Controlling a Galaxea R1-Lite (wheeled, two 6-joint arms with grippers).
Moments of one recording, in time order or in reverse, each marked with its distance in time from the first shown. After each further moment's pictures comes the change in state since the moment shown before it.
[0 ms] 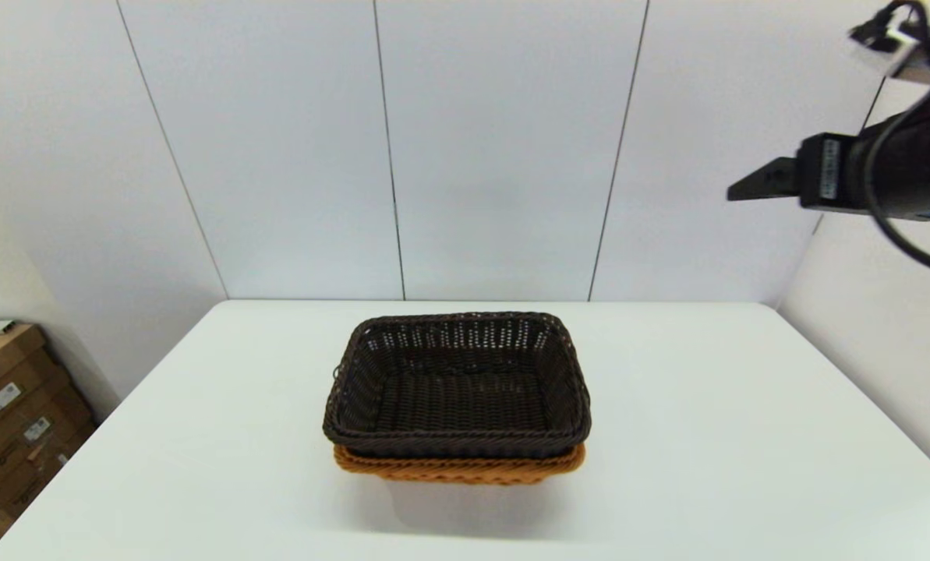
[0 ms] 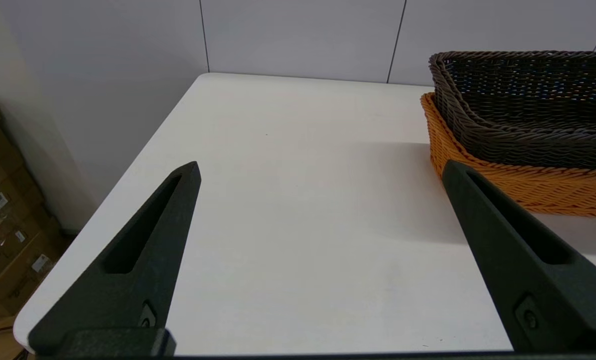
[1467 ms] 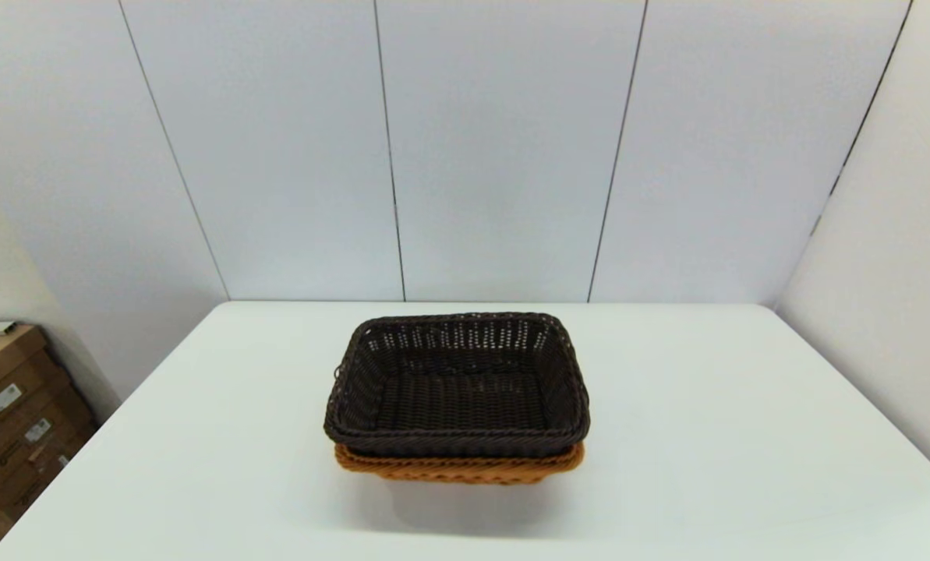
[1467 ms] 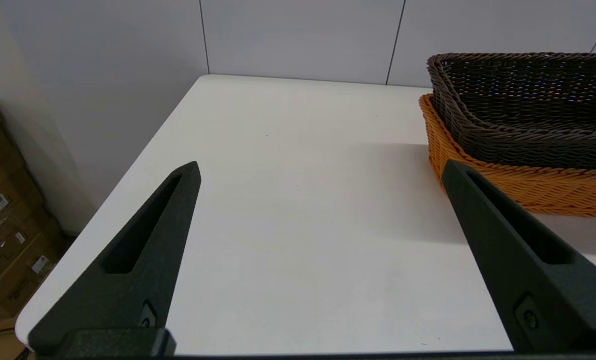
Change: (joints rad) left arm 0.000 0.000 0.000 0.000 0.000 0.000; right arm -0.238 -1.494 1.220 -0.204 -0.050 -0.359
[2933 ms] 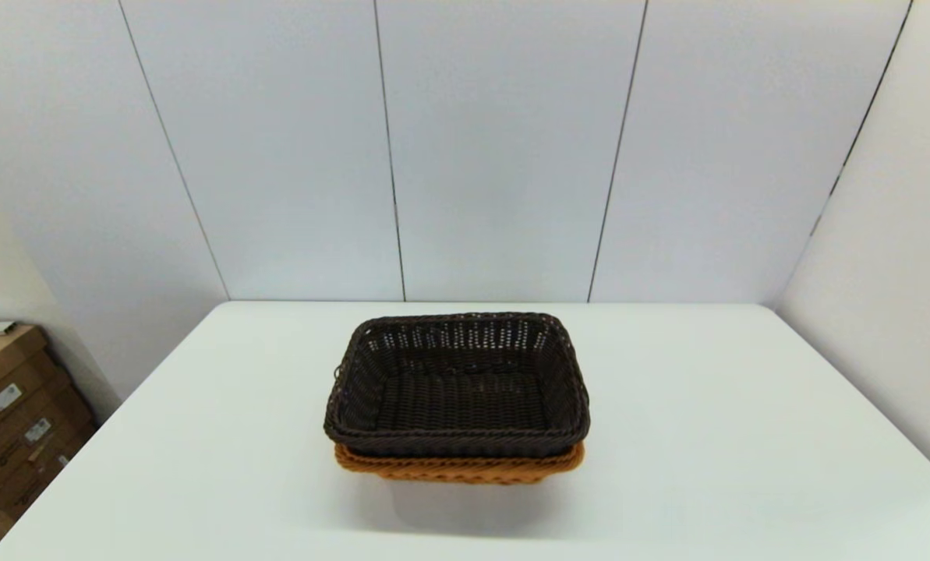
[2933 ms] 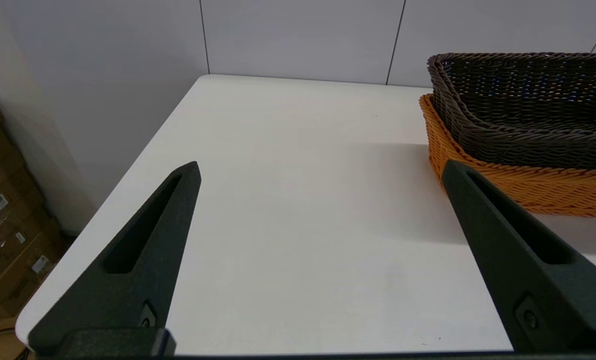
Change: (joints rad) left arm 0.000 0.000 0.000 0.000 0.000 0.000; right arm -0.004 -0.048 0.357 -0.371 0.198 0.152
